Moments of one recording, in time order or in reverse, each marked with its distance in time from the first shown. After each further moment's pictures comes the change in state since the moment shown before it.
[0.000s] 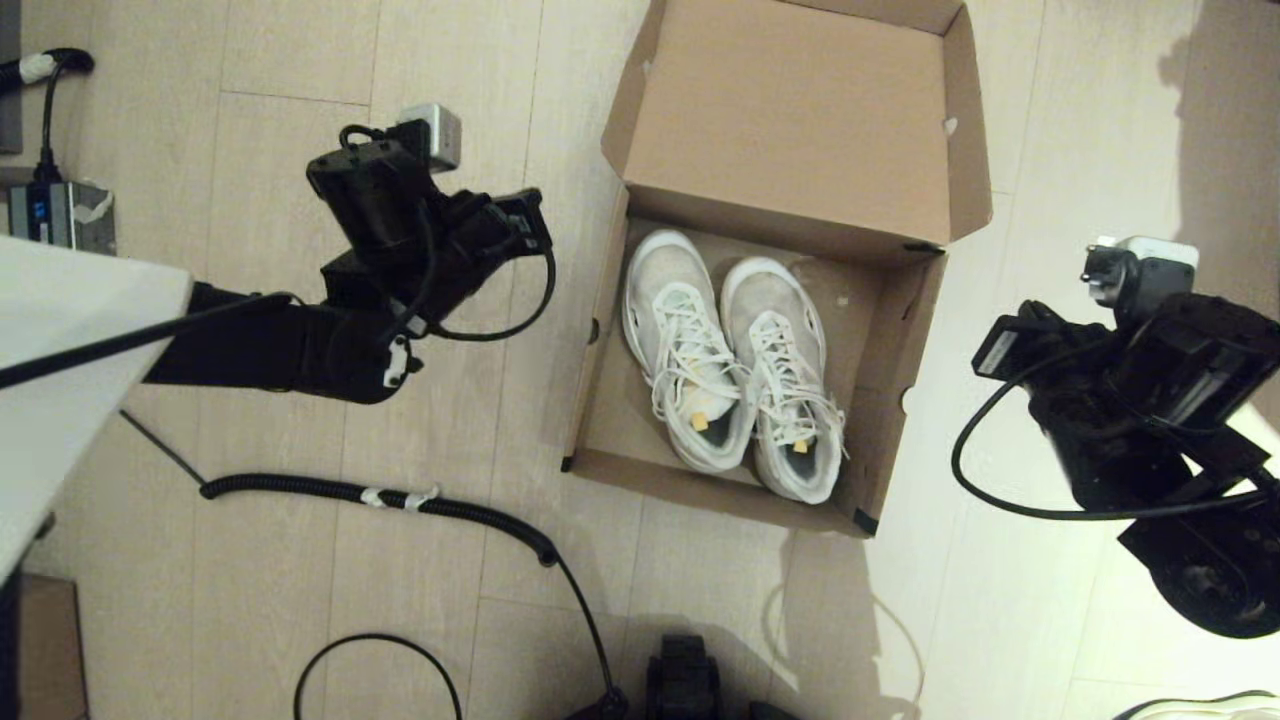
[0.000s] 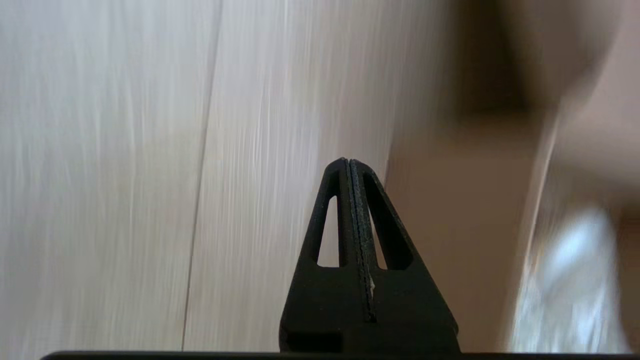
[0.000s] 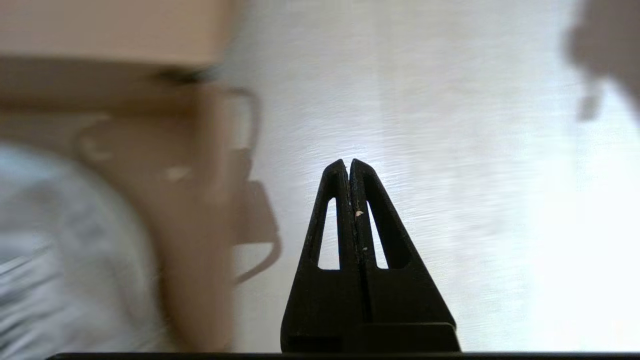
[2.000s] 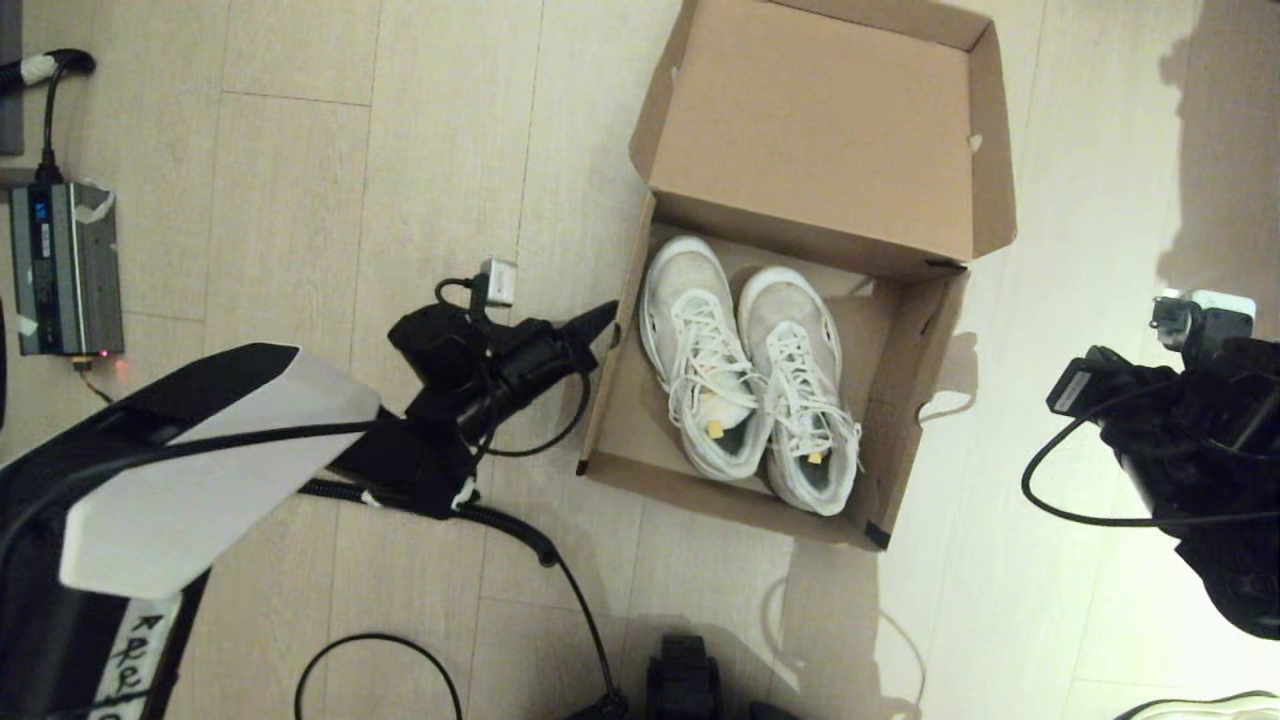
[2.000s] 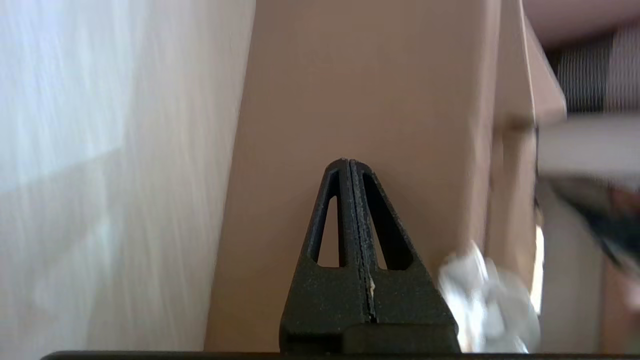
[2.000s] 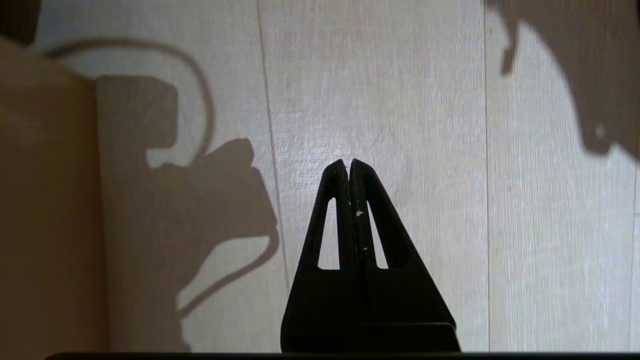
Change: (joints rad) left arm -0.013 0.227 0.279 -0.530 -0.455 -0.317; right arm -0.282 0.074 0.091 -0.055 0.222 0.037
